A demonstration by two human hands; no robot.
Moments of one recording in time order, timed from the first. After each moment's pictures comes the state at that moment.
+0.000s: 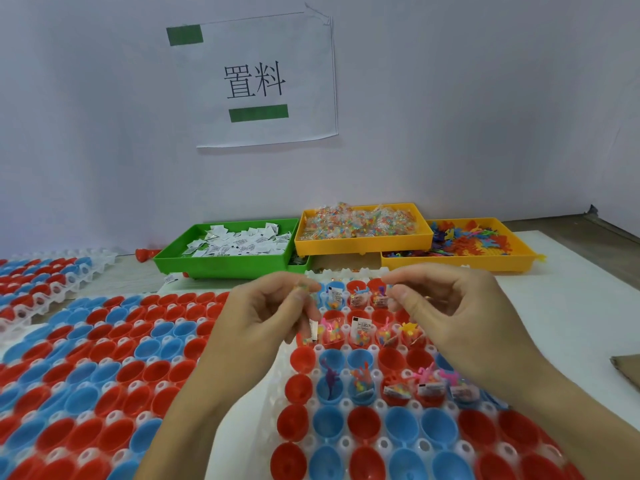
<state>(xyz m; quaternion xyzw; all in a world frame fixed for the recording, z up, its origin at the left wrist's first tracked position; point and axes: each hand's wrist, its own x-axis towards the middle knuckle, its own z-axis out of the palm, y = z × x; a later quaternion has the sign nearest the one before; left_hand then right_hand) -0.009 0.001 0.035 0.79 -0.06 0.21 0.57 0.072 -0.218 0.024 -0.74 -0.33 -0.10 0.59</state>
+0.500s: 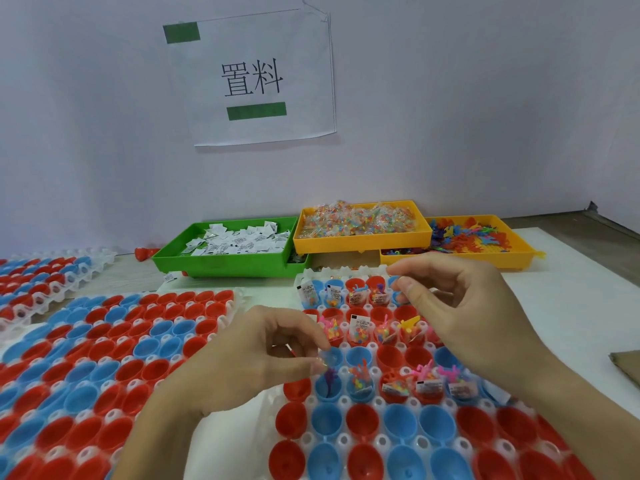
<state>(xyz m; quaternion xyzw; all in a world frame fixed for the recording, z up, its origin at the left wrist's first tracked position) -0.018 0.015 0.039 0.86 -0.06 -0.04 0.51 0.076 -0.221 0.026 -0.75 -0.31 -0.11 0.58</state>
